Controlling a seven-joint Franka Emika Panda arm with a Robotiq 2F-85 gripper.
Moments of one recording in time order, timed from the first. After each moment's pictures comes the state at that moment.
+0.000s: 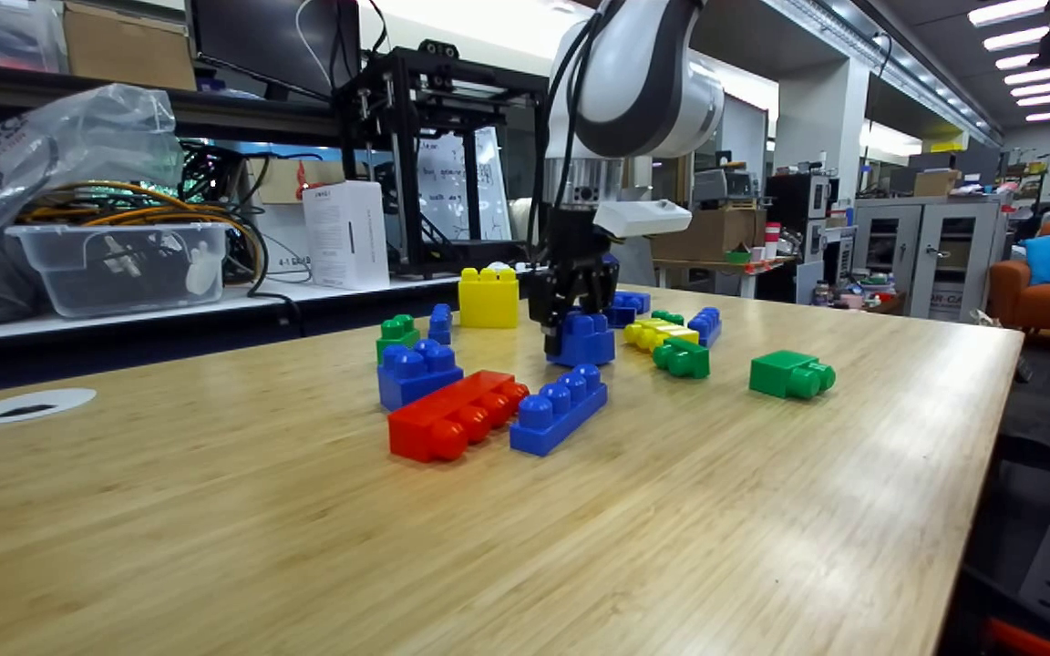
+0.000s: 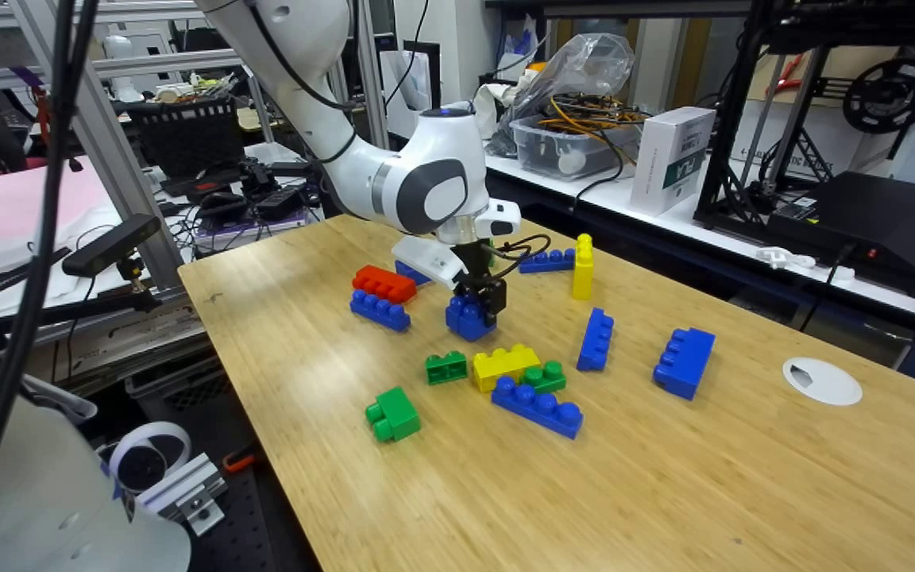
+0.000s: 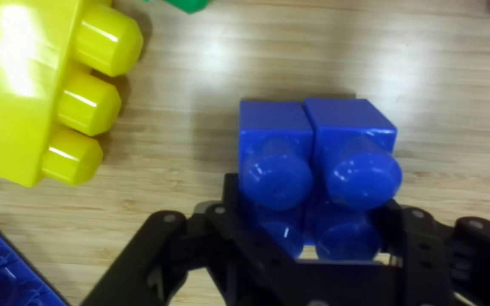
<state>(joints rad) 0.14 0.35 0.06 -2.29 -0.11 2.76 0.12</state>
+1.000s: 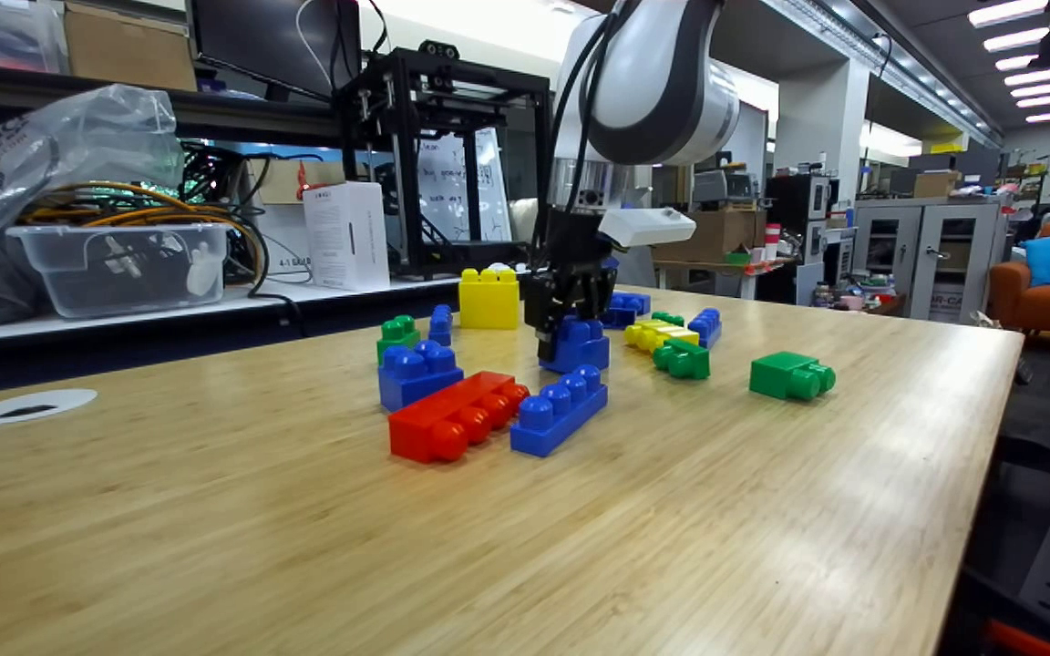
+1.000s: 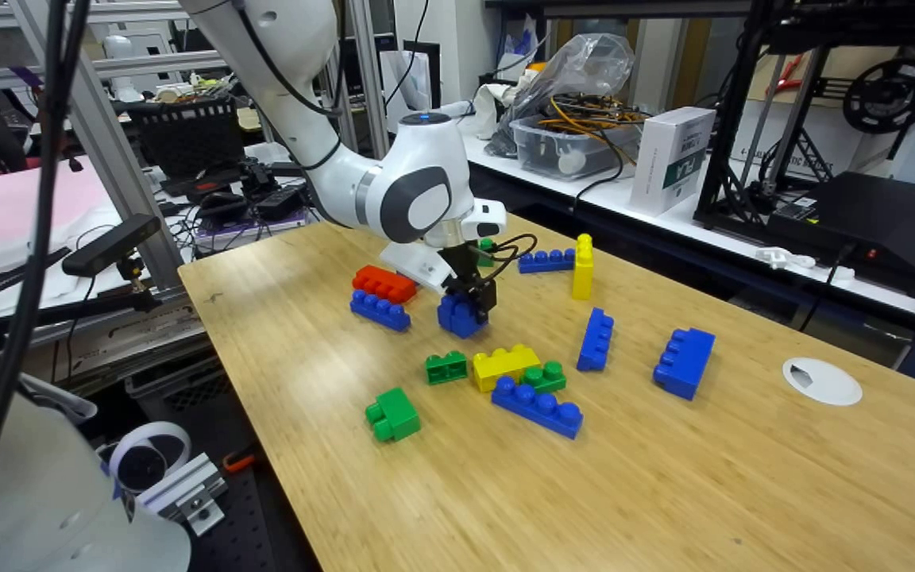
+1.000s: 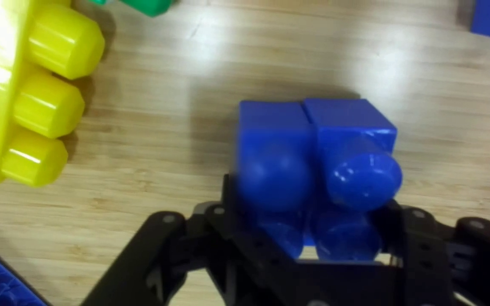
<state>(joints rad) 0.15 0.33 0.08 -2.35 -0.11 2.87 0.11</state>
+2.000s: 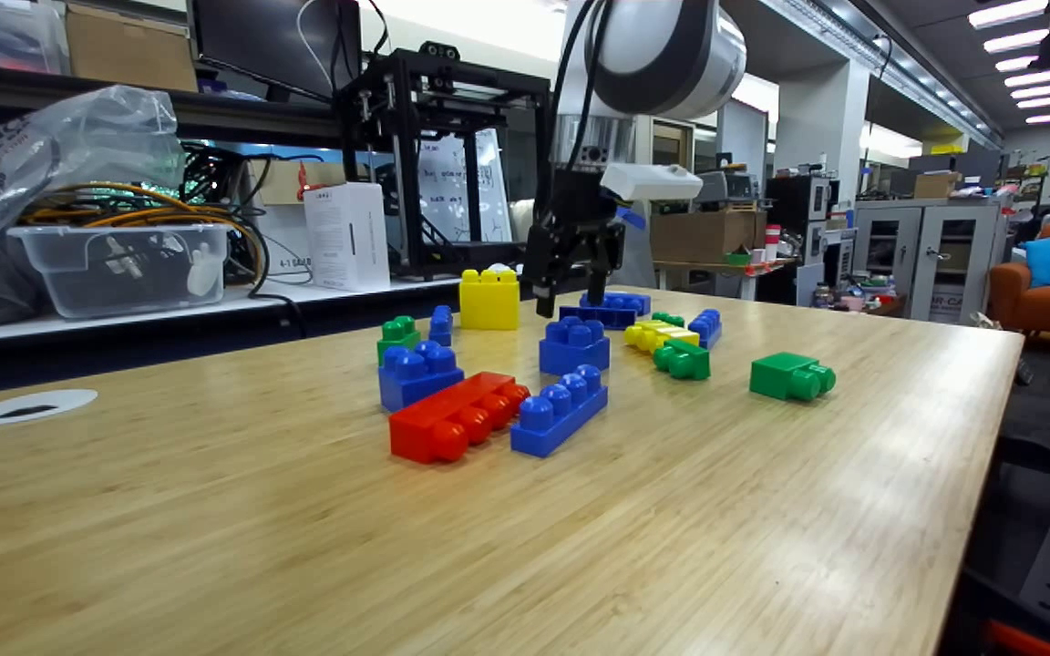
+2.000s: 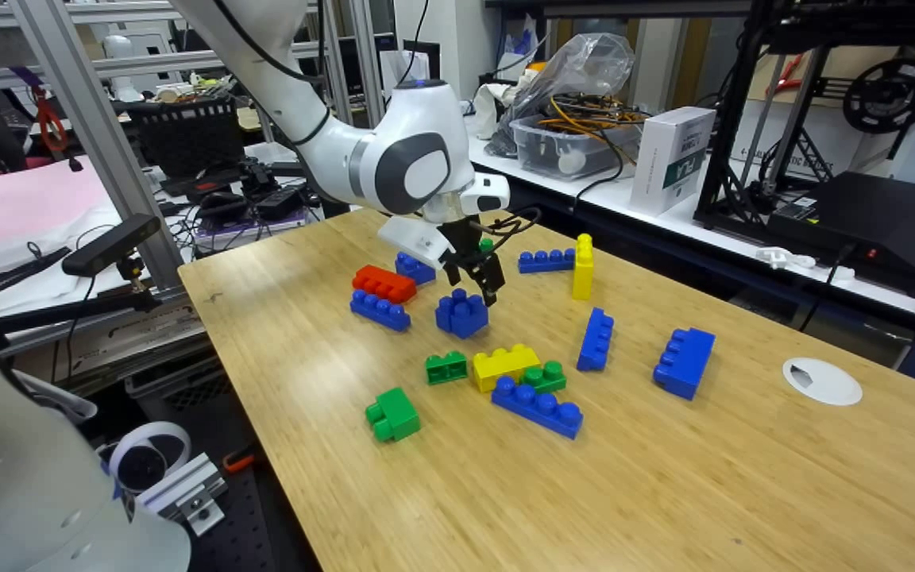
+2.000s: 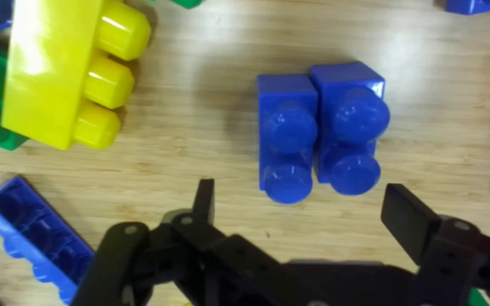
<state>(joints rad) 0.17 0.22 0.05 -2.36 -0.13 2.78 0.16</state>
